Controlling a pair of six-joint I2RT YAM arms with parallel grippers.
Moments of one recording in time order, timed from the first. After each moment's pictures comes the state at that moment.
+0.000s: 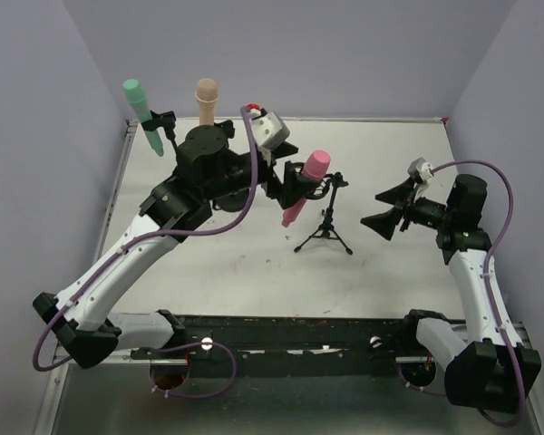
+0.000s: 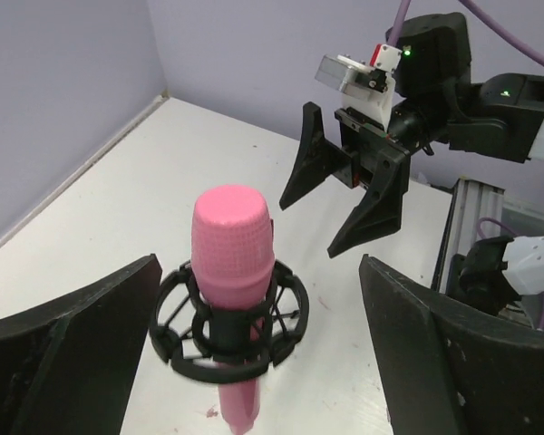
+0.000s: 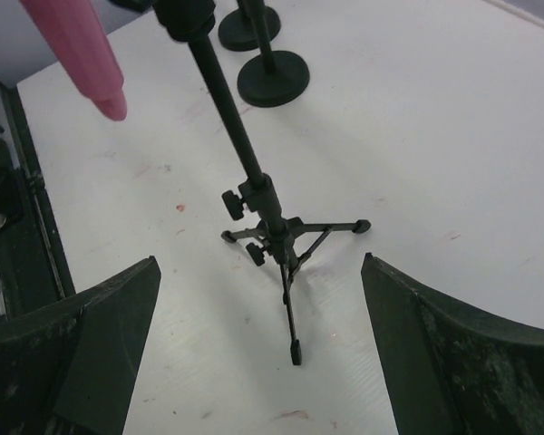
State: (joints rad) left arm -0.76 1.28 1.53 -0.28 0.41 -0.04; right arm -0.16 0.95 0.75 -0.20 -1.12 -0.18
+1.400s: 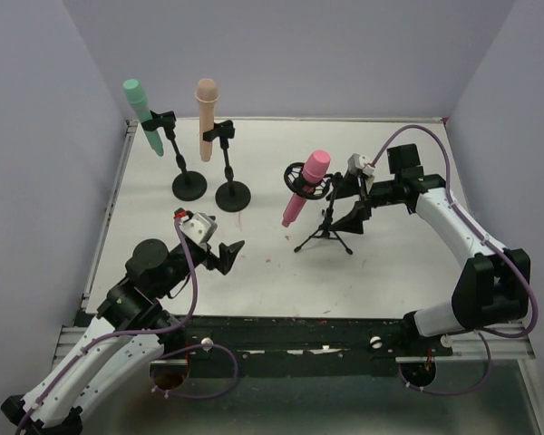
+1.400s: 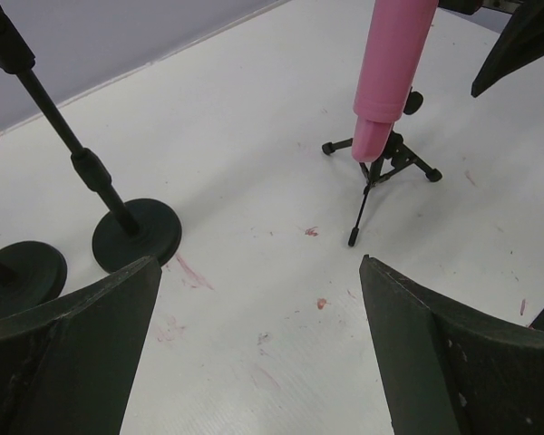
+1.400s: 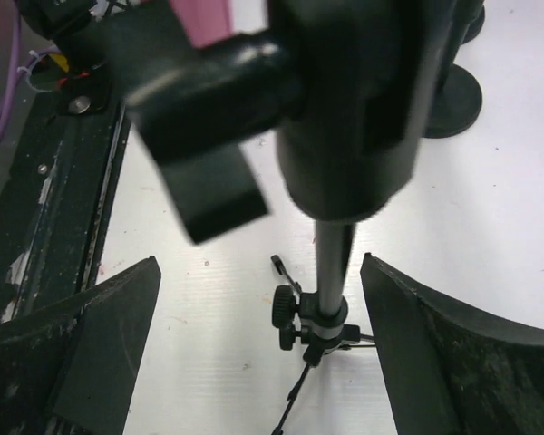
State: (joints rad) left arm -0.67 0.41 0.59 -0.26 0.04 0.05; right arm 0.18 1.45 1.12 -0.67 -1.27 -0.91
